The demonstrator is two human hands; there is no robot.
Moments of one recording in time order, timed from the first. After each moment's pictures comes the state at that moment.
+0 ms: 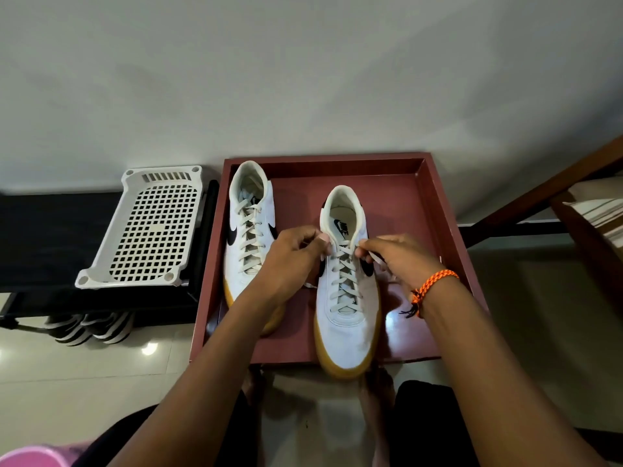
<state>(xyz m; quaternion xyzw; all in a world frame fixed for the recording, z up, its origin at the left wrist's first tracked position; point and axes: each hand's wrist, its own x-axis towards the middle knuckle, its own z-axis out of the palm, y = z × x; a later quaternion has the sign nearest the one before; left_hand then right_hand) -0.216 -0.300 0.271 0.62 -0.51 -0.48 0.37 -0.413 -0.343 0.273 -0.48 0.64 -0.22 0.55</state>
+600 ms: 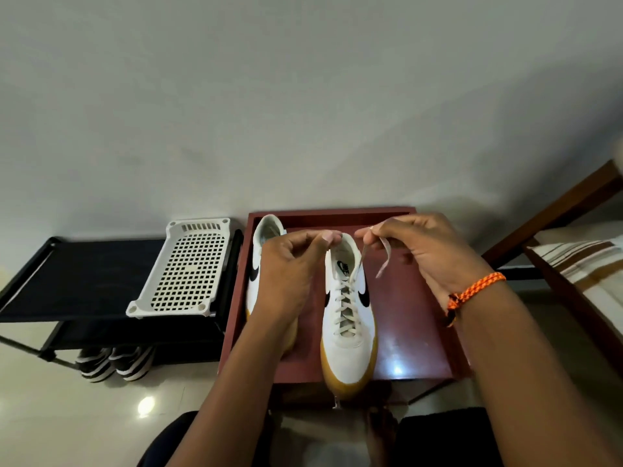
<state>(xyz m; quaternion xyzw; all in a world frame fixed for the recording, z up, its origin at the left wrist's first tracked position) -0.238 -0.250 0.390 0.55 -0.43 -0.41 0.59 -0.427 -0.304 0.426 -0.57 0.48 -0.39 0.54</state>
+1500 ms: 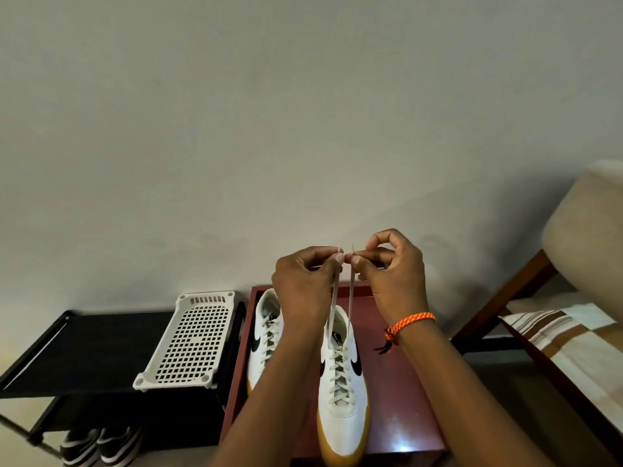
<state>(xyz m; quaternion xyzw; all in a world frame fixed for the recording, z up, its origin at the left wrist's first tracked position) -0.271 -0.272 0.483 0.56 -0.41 -0.31 0.65 -0.397 -0.299 0.486 -0.57 0.48 -0.57 0.35</state>
